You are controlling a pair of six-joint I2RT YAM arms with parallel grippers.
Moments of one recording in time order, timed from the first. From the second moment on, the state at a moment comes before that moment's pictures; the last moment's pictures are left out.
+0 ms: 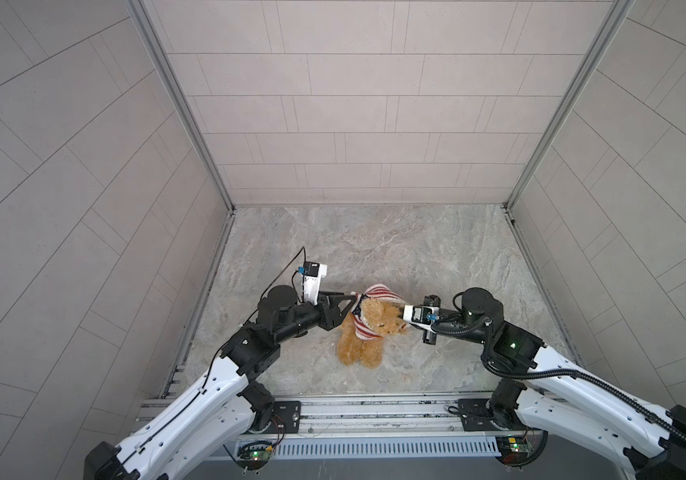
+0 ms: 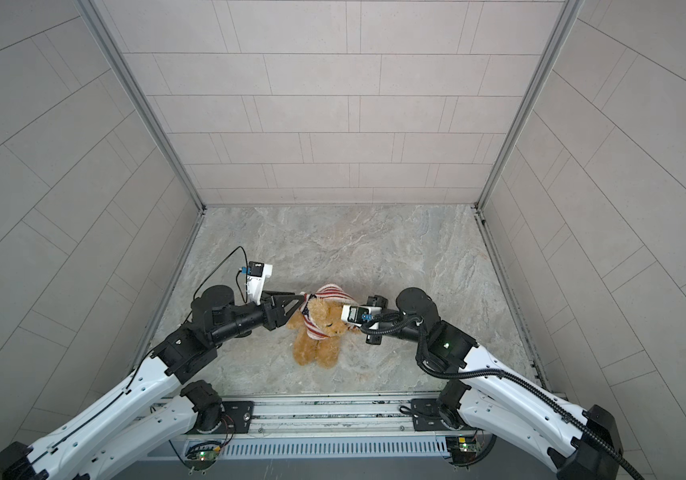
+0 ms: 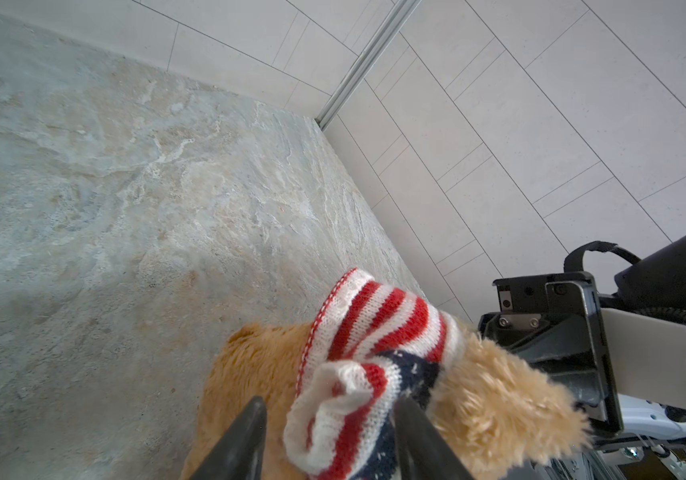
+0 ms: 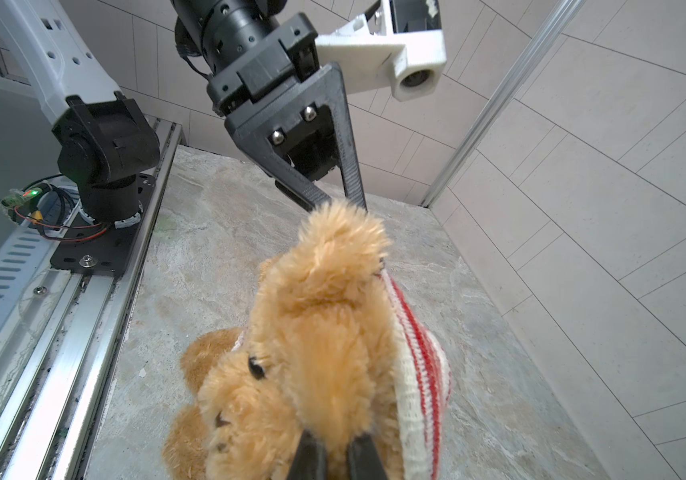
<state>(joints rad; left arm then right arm) -0.63 0.74 0.57 -0.12 0.34 -0.61 0.77 0.79 0.59 -0.04 -0.40 -0.52</state>
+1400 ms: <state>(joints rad) -0.54 0.63 0.43 -0.17 0.35 -0.66 0.77 0.72 0.54 0.06 -0.35 -0.50</state>
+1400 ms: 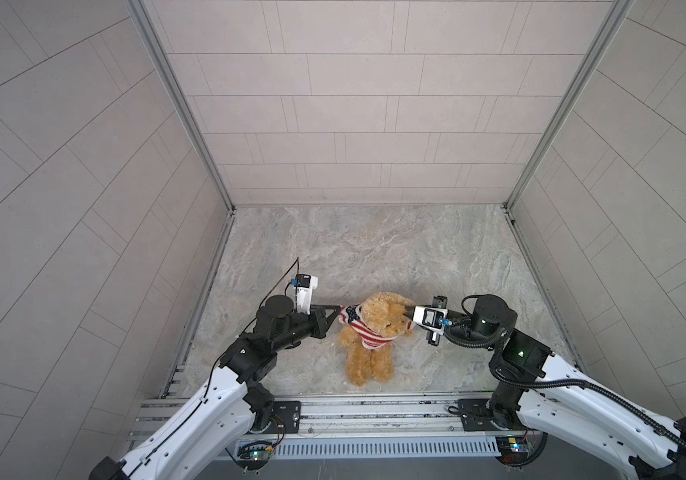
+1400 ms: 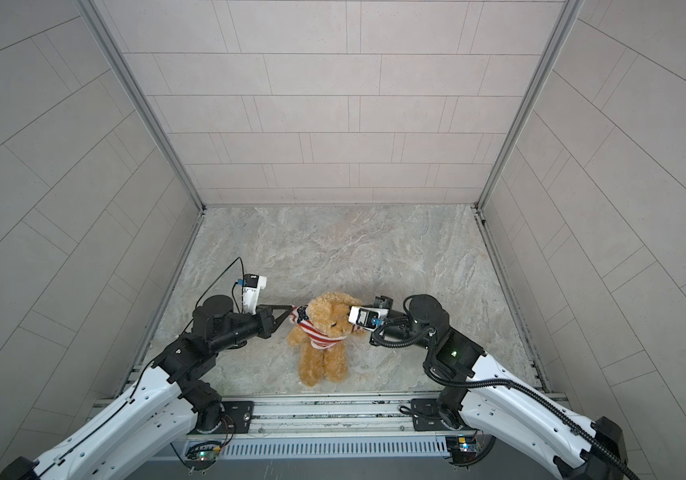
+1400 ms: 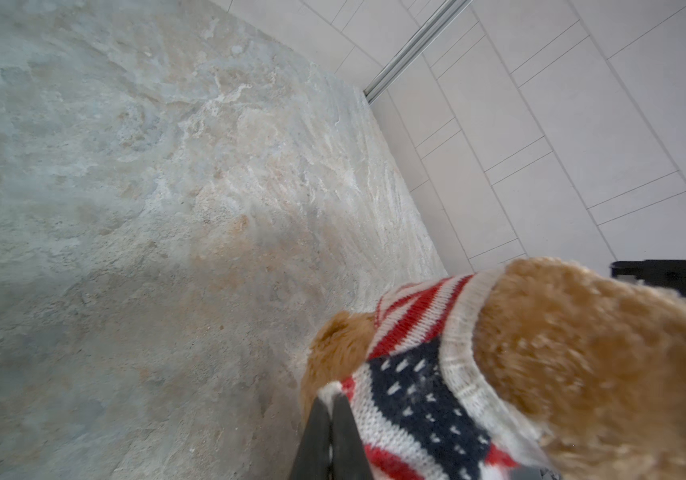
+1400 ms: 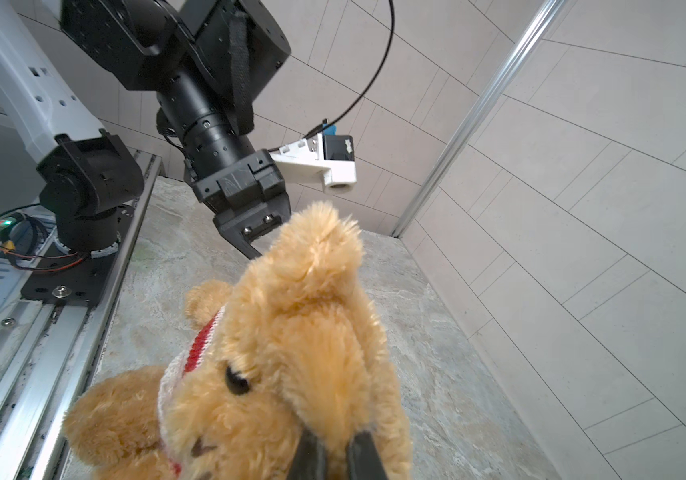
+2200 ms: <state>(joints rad) -0.56 0.56 0.51 -0.15 0.46 -0.64 0.77 0.88 0.53 0.14 -0.38 -0.54</state>
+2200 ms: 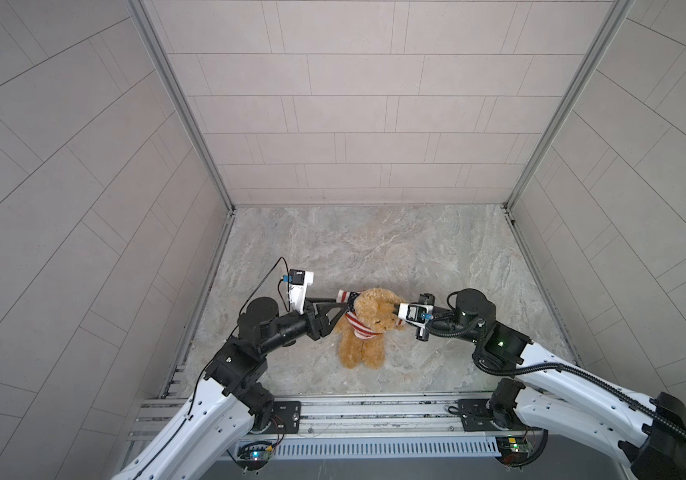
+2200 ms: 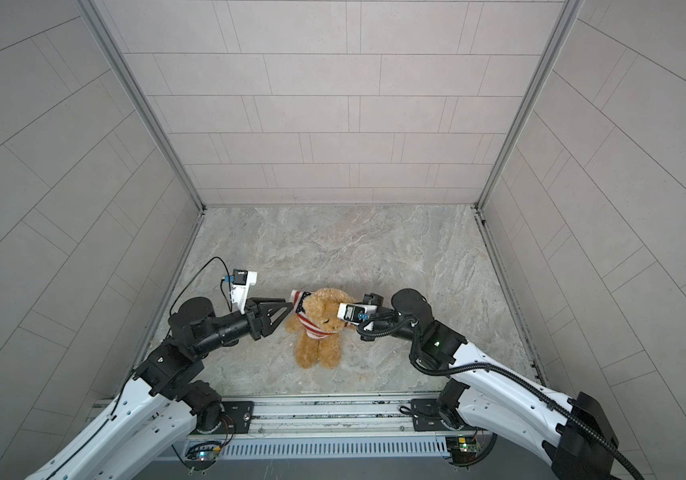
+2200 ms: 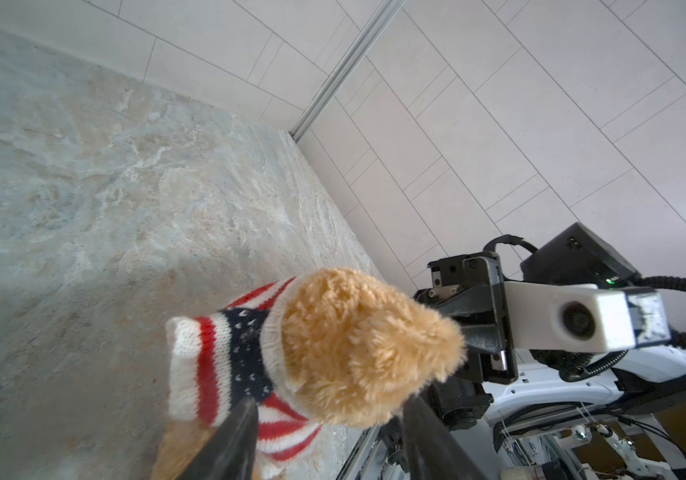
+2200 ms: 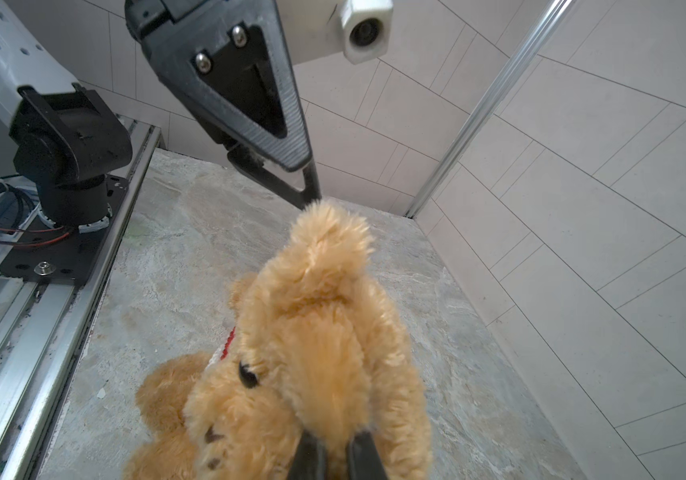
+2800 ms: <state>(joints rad) -0.77 0.78 0.58 -0.09 0.34 -0.61 0.76 0.91 0.55 0.11 -0.42 -0.56</state>
